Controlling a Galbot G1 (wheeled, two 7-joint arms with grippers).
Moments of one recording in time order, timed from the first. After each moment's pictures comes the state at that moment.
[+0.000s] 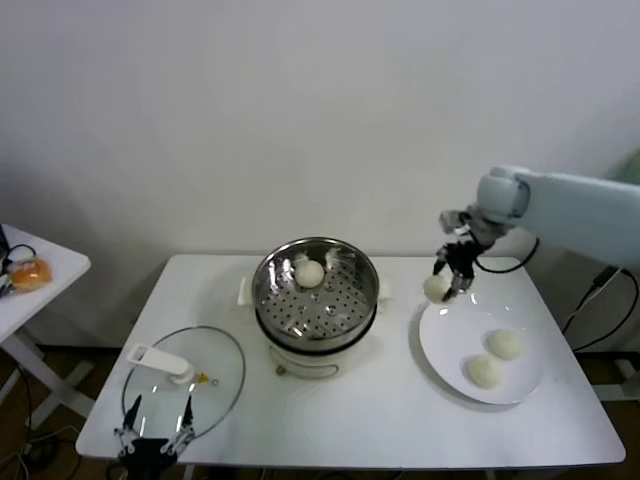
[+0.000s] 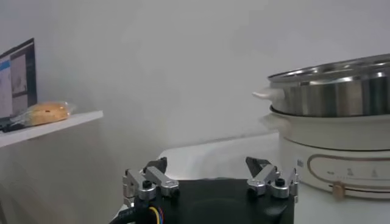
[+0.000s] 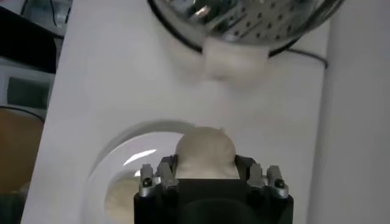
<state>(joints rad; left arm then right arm) 1.83 -1.59 -0.76 -1.97 0.03 -0.26 0.08 0.90 0.91 -1.73 1.26 0.66 -0.19 -1.07</state>
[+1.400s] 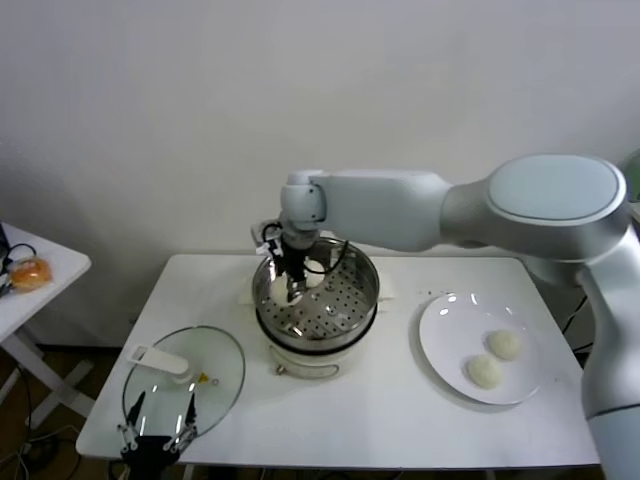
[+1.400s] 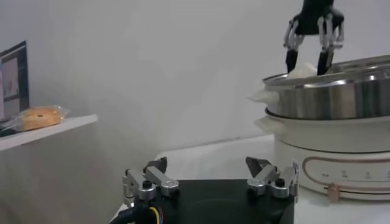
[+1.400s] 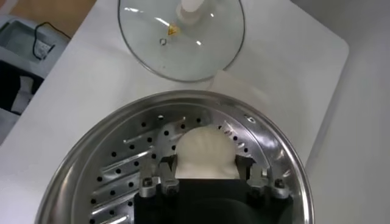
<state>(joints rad) 1.83 -1.57 -0.75 -1.98 0.04 -0.26 0.08 0.65 1.52 -1.56 1.04 0.67 -0.35 -0.91</state>
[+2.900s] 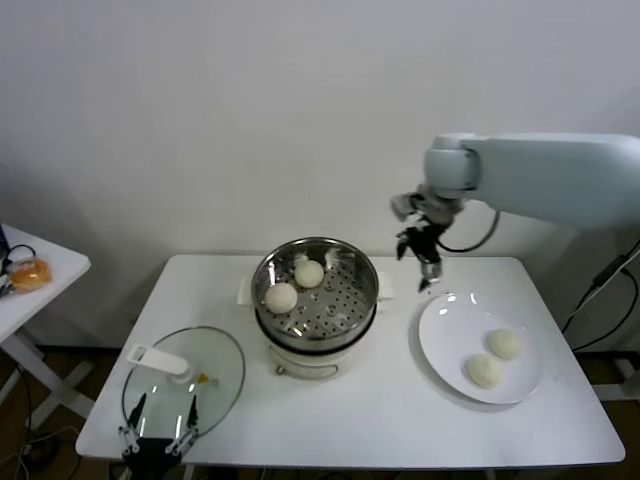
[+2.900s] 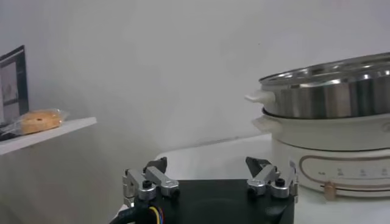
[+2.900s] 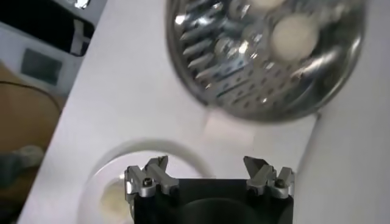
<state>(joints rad) 1.85 -1.60 -0.75 -1.99 0.07 -0.26 0.08 0.95 0.93 -1.82 1.40 0.58 -0.21 -1.06</state>
